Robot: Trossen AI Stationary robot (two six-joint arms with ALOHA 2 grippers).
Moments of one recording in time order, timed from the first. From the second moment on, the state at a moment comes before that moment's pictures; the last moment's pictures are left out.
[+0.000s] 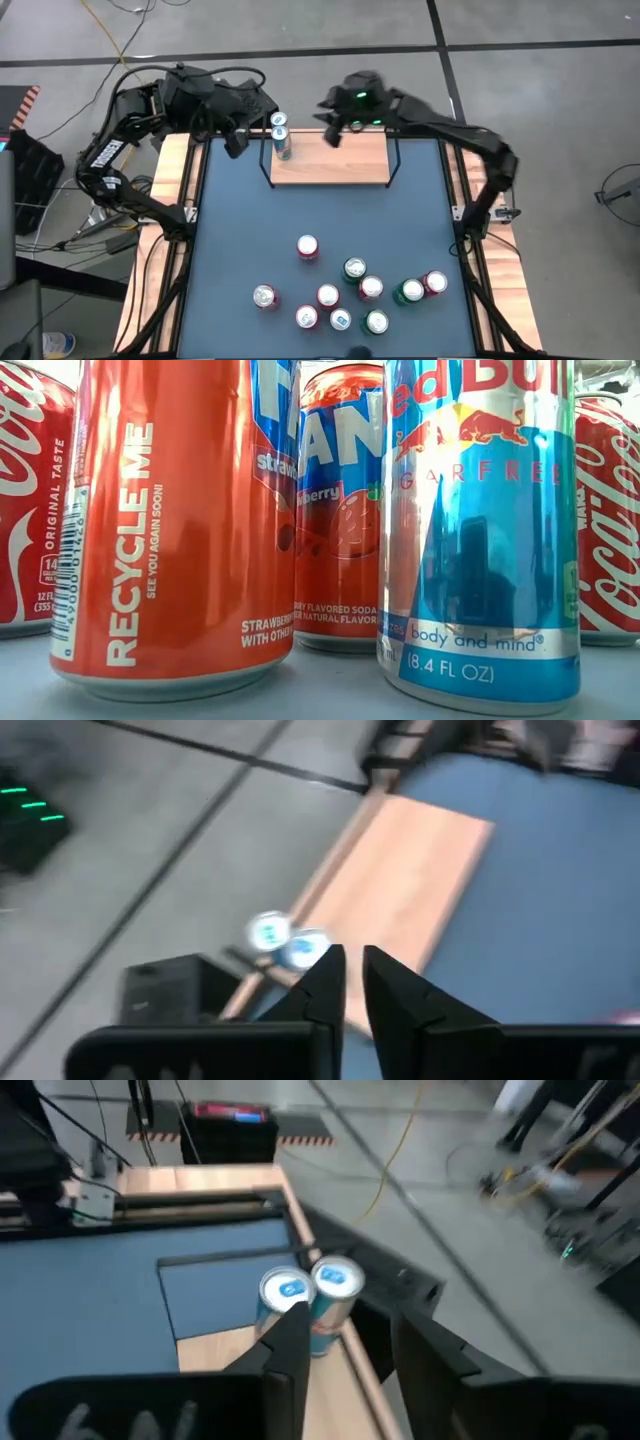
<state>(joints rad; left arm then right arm) 0.35 1.40 2.08 -1.29 -0.27 0.04 -0.43 1.70 1.80 -0.48 0.02 -0.24</state>
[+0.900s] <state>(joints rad) 0.15 1.71 2.07 -1.26 0.37 0.04 -0.36 1.17 1.80 -1.14 0.05 -0.07</state>
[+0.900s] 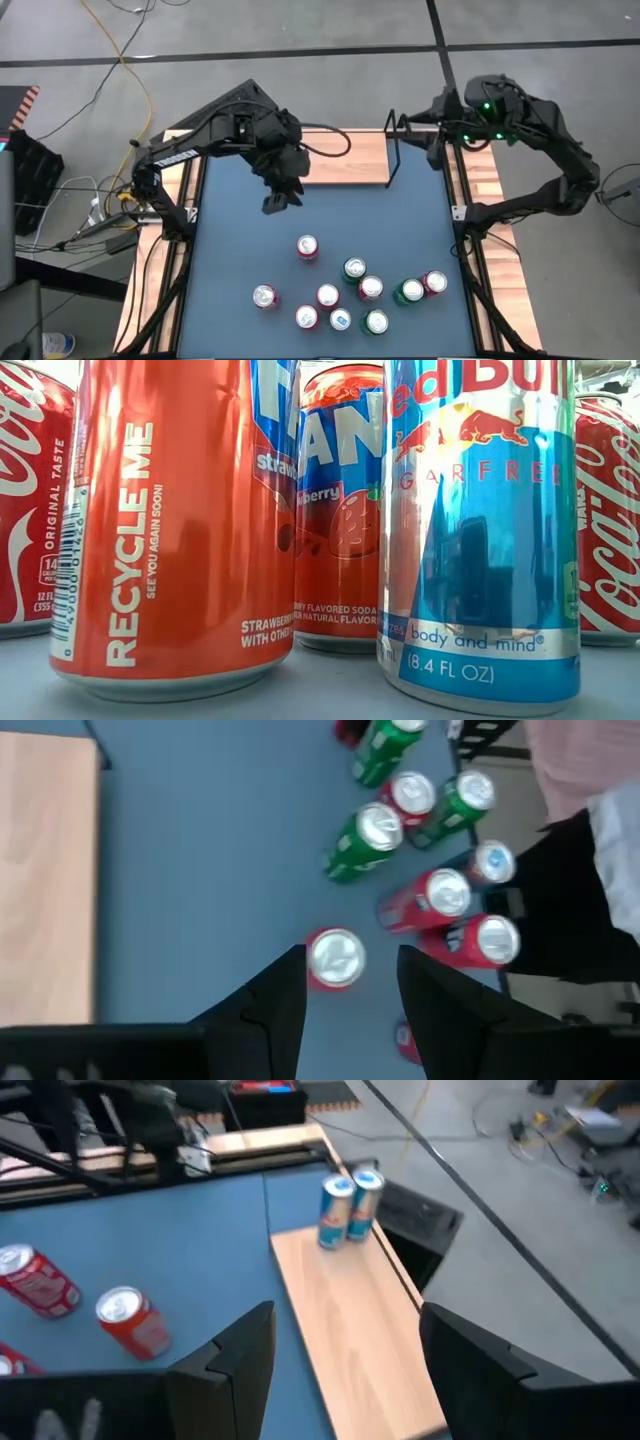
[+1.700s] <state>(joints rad) -0.54 1.75 2.07 -0.78 -0.35 -0.18 -0.35 1.17 1.80 -1.22 0.04 -0.05</state>
